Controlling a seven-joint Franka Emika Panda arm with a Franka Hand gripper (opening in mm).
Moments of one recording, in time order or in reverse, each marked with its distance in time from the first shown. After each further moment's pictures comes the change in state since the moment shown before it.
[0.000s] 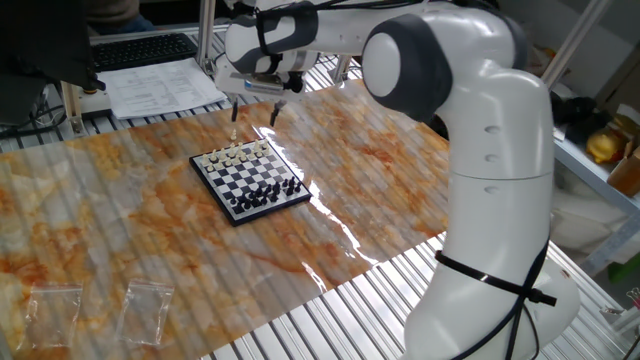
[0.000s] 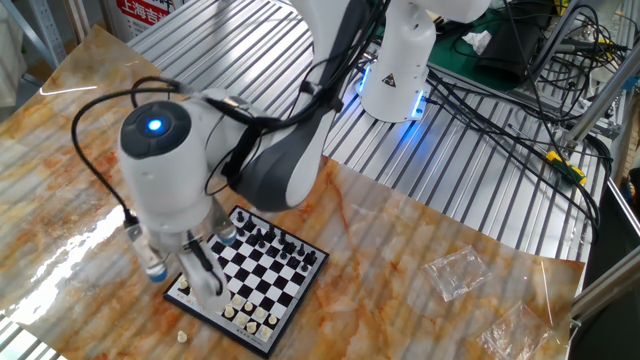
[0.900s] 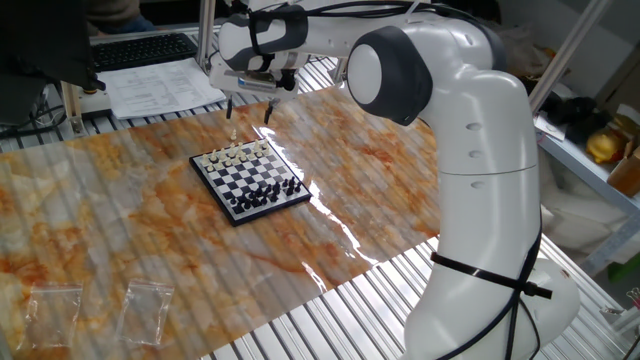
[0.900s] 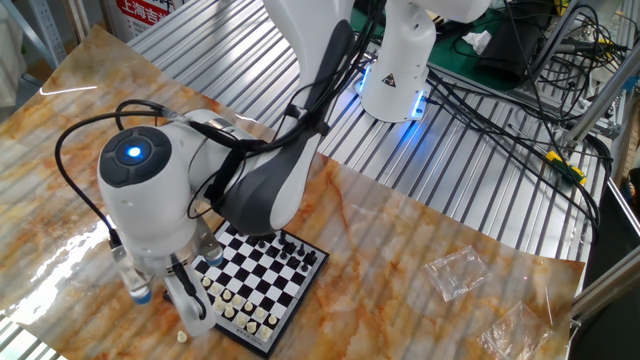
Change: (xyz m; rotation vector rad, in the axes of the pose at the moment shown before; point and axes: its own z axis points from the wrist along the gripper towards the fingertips) arm -0.020 0.008 0.011 -0.002 0.004 0.020
